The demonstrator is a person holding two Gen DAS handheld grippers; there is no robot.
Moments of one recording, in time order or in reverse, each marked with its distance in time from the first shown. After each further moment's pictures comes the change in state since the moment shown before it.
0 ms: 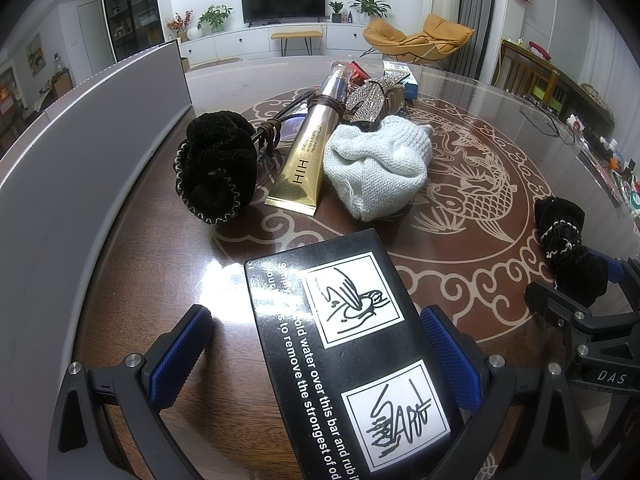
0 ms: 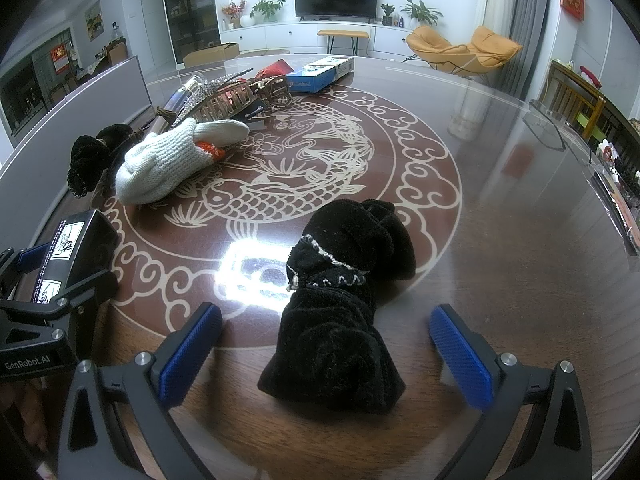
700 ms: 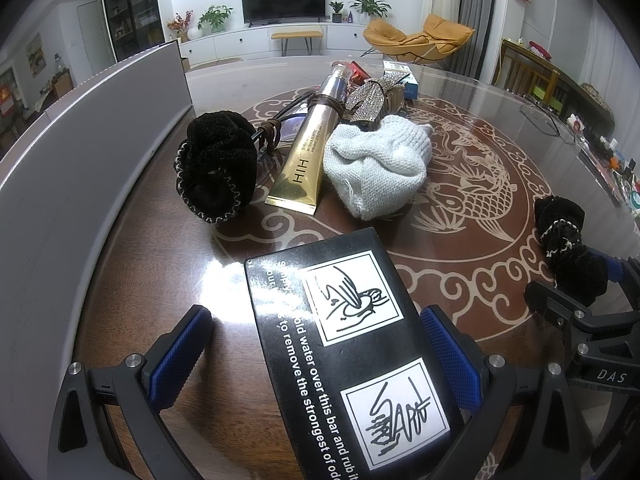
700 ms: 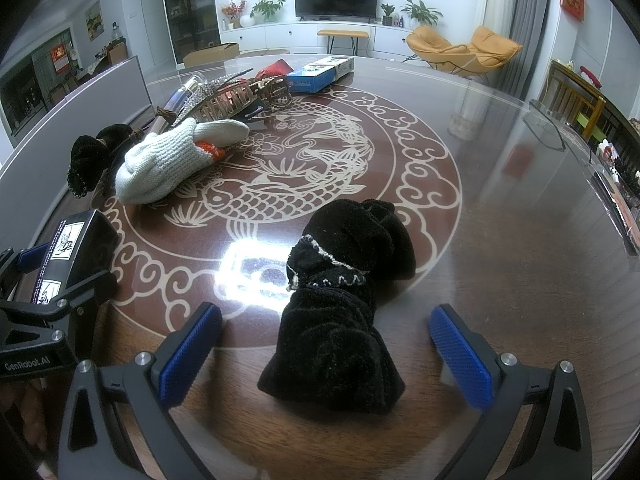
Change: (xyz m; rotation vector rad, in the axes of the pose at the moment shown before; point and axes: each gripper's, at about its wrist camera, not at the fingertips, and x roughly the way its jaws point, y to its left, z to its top) left arm 0.000 -0.004 0.001 -0.002 0.001 0.004; right arm 0.000 0.000 0.000 0.000 0.000 0.000
